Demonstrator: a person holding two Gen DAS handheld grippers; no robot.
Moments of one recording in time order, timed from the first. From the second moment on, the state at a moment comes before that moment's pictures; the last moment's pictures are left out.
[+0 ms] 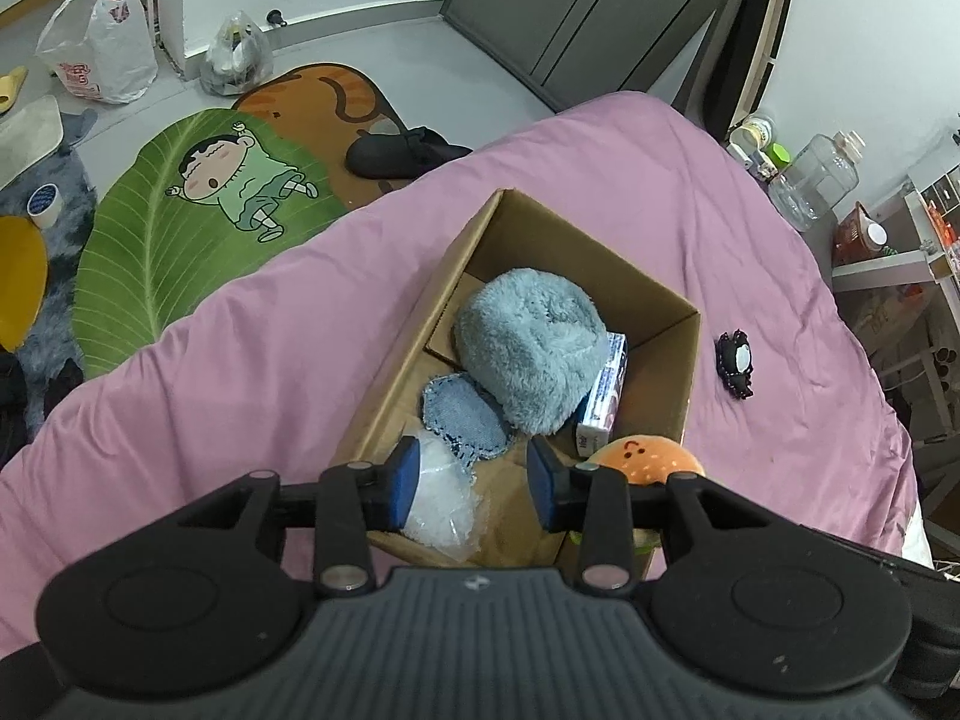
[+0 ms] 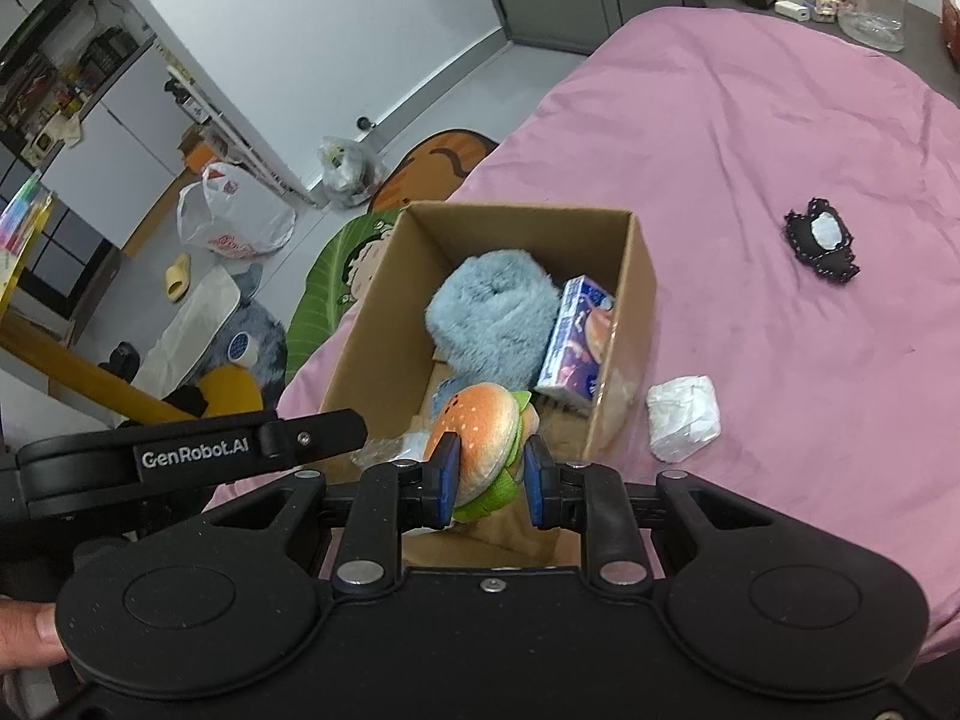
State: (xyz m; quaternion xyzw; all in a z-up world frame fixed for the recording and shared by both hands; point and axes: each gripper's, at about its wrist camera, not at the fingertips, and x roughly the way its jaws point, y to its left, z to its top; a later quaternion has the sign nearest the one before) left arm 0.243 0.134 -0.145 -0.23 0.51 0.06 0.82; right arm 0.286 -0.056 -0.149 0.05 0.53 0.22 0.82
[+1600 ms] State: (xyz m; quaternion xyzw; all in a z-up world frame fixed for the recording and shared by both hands) left arm 0.188 0.075 -0.087 -0.13 0.47 0.12 0.86; right arm 0.241 -0.127 -0.099 0.04 0.44 0.21 0.87
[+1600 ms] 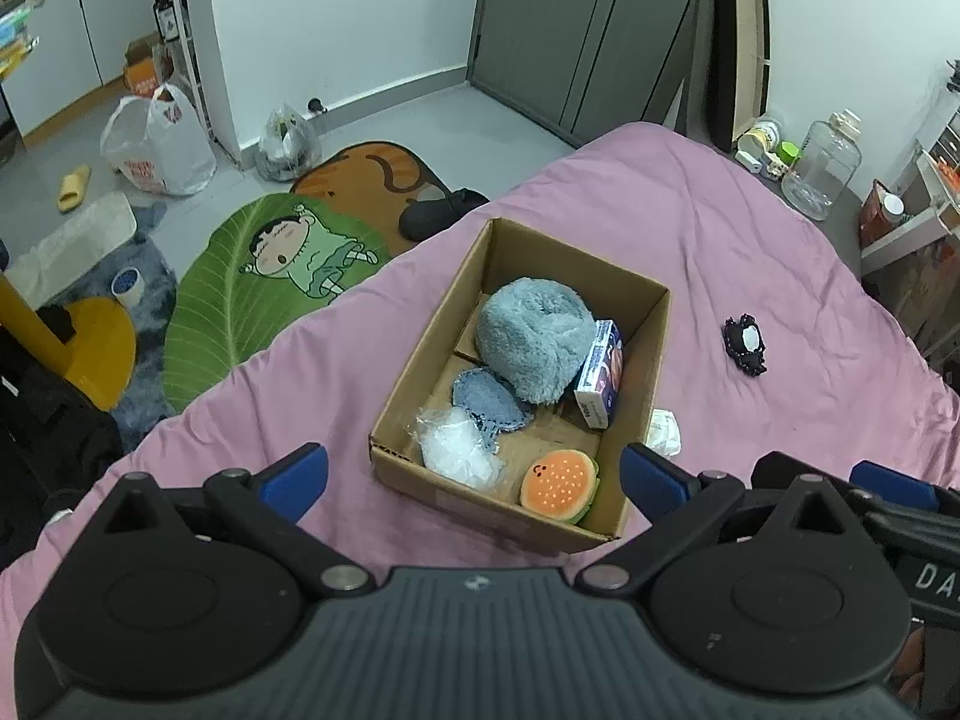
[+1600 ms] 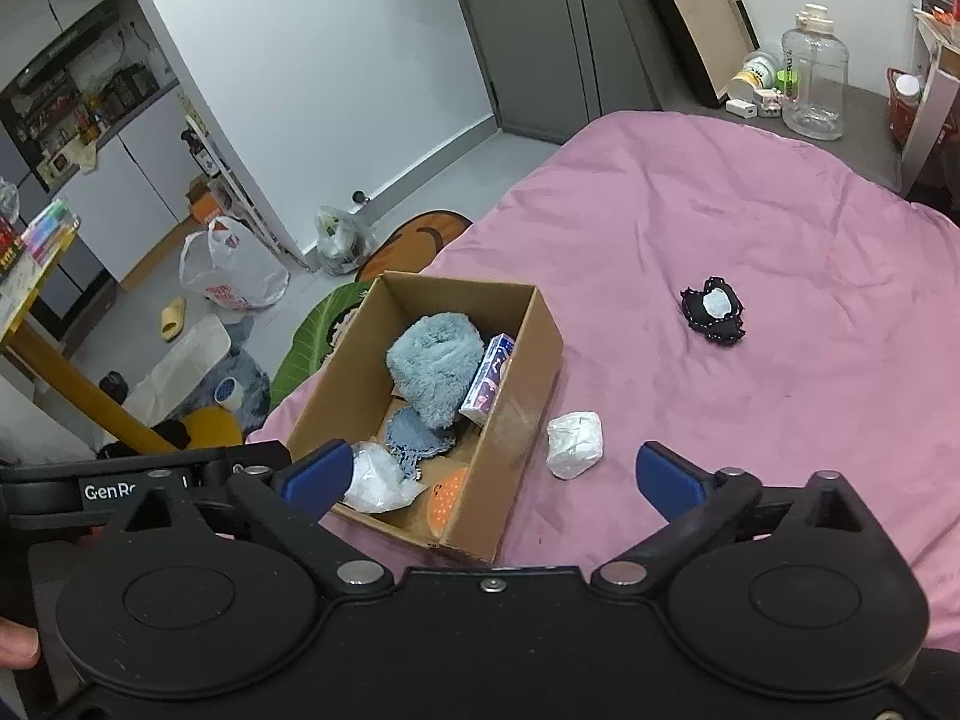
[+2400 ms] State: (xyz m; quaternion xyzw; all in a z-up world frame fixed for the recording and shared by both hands) left arm 0.170 0.014 -0.073 -0.12 0.46 0.13 0.87; right arm 0.231 -0.199 -0.096 0.06 0.43 0.21 0.88
